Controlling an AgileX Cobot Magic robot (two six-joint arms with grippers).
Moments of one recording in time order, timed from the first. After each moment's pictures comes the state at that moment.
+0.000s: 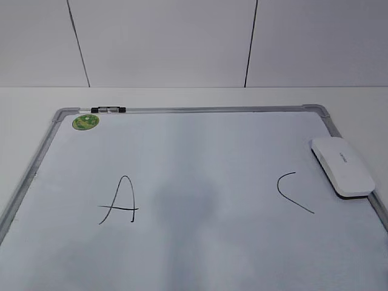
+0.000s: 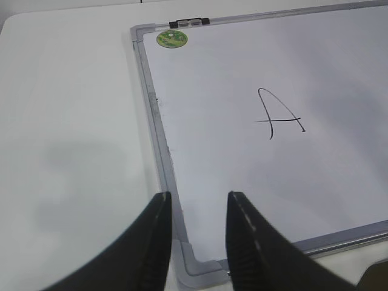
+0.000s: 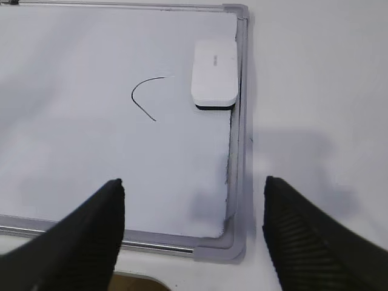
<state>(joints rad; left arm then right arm) -0.06 0.01 -0.50 -0.19 1.11 0.10 0.06 -0.02 -0.50 0.07 1.14 -0.10</state>
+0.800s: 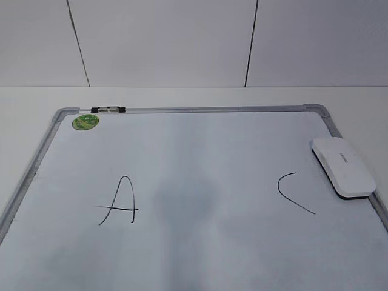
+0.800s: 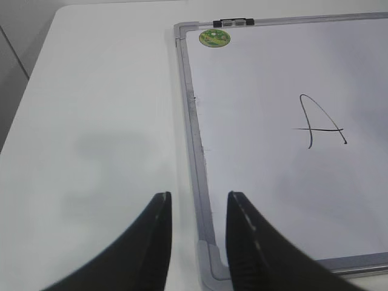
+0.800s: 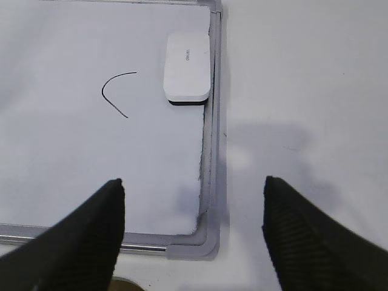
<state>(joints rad) 0.06 0.01 -0.50 -0.18 1.11 0.11 0.08 -0.02 -0.50 -0.02 1.15 -0.05</state>
